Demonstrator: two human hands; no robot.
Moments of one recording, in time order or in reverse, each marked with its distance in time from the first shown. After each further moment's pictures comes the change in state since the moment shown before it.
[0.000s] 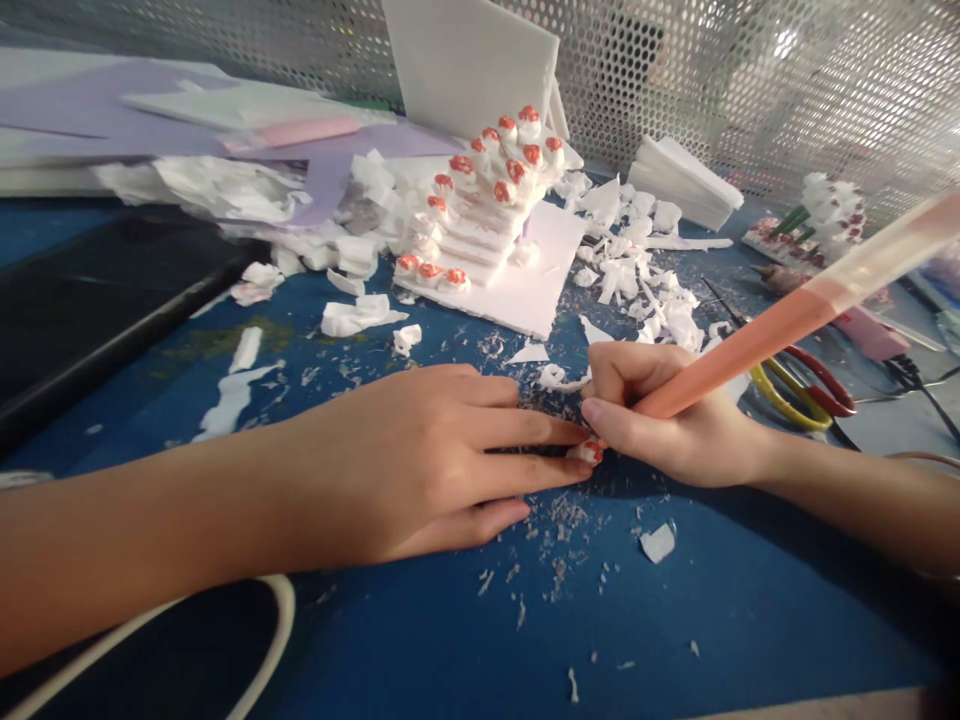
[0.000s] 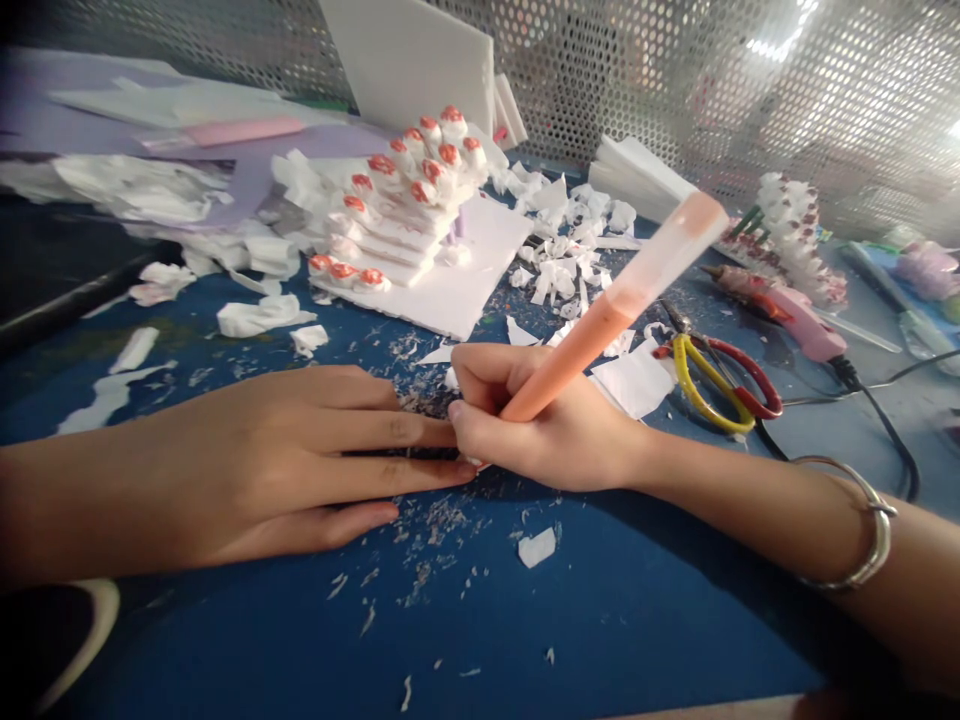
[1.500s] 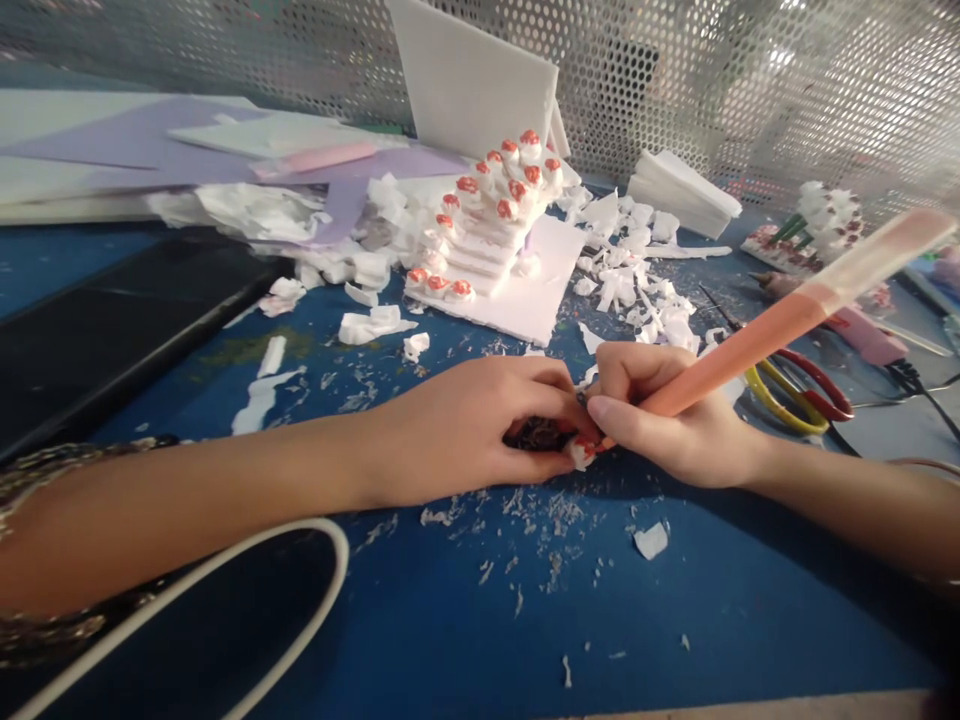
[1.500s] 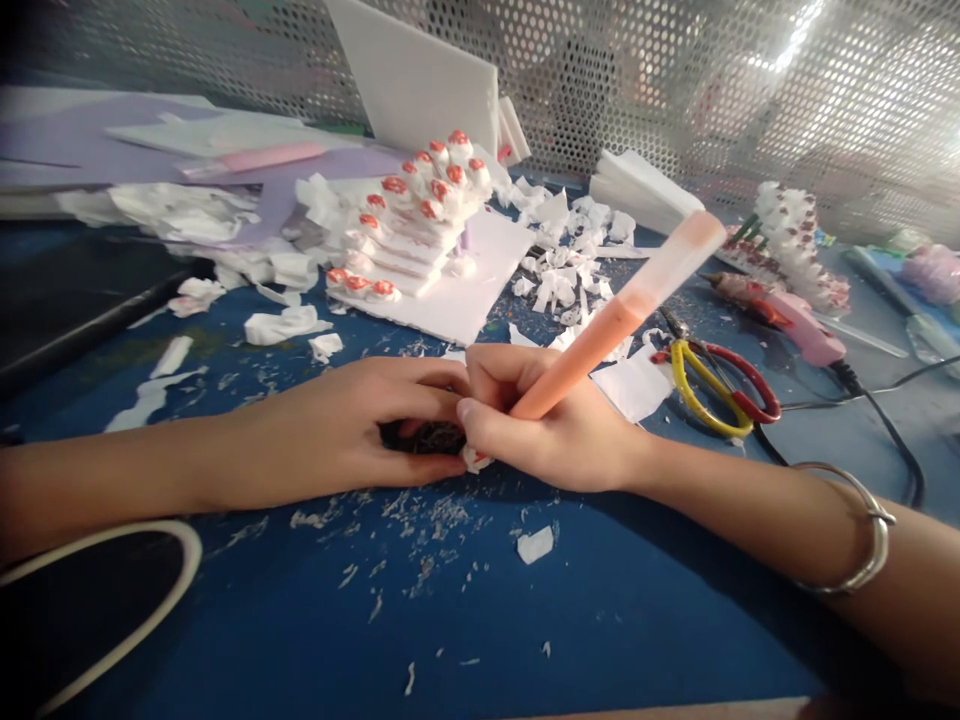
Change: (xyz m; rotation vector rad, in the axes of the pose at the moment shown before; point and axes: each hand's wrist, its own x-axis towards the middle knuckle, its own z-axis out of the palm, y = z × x) left_hand 0.030 -0.005 0.007 -0.613 -0.021 -0.374; right_hand -0.001 0.001 -0.001 -0.008 0.075 -0.068
